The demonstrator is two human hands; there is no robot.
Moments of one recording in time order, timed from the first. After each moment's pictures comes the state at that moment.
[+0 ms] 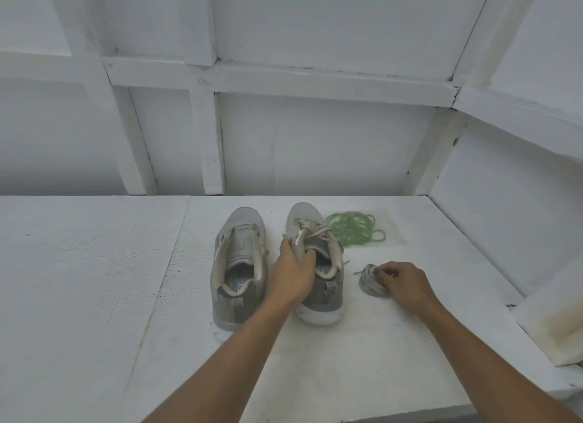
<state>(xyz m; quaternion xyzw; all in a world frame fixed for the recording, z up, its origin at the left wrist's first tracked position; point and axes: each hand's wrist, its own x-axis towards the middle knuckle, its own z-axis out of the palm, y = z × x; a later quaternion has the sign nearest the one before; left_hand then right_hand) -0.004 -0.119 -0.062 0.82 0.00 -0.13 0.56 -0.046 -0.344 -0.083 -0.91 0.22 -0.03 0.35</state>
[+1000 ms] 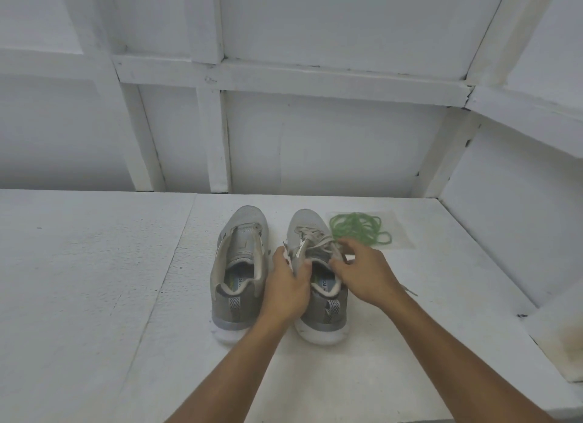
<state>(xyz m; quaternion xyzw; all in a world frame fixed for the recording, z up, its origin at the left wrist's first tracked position) -0.021 -0.113 -0.077 0.79 0.00 -0.07 0.60 -0.026 -0.266 -0.044 -0.92 0.10 -0.04 0.37</state>
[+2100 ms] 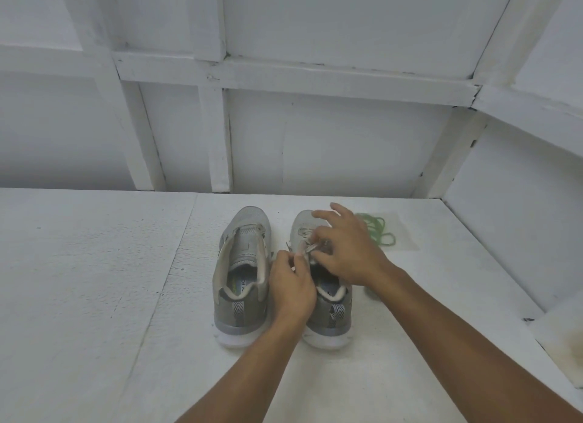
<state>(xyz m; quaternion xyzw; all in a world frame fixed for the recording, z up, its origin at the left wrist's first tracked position) -0.007 -0.130 -0.087 0.79 0.08 0.05 0.61 0.012 -0.255 -0.029 -0.98 -0.14 -0.10 0.12</state>
